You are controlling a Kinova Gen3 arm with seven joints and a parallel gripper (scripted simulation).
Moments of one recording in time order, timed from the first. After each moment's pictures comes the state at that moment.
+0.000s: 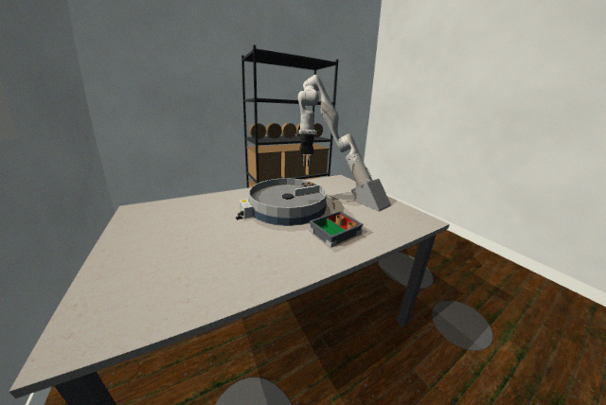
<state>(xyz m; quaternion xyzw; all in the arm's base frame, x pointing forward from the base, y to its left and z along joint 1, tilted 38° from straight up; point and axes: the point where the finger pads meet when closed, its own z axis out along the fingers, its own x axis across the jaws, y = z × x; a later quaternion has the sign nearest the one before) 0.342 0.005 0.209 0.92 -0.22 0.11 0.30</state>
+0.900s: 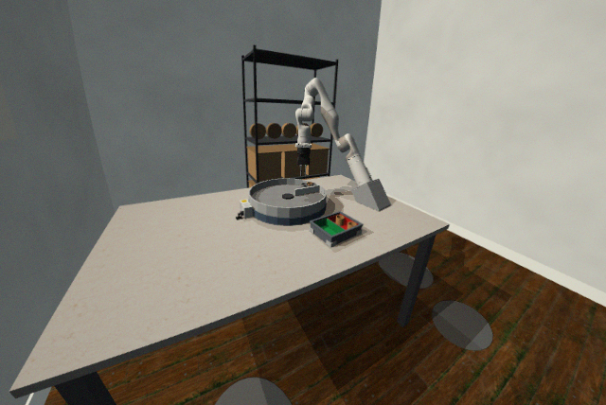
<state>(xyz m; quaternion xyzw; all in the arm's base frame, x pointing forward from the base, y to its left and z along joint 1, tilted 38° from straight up) 0.312 -0.114 0.191 0.91 -0.27 0.13 0.30</state>
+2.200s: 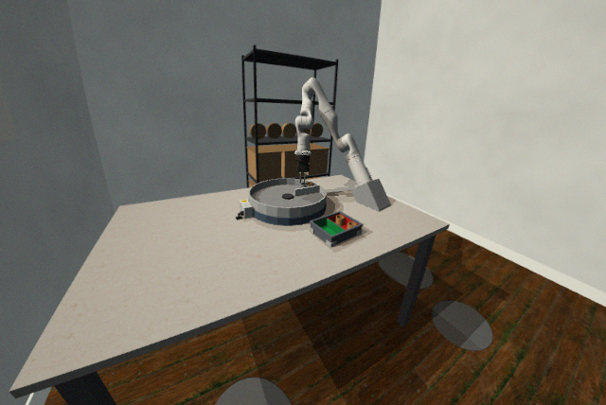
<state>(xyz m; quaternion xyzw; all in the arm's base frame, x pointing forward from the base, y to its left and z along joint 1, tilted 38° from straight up) 0.317 -0.141 0.158 0.91 -0.27 0.13 0.29</state>
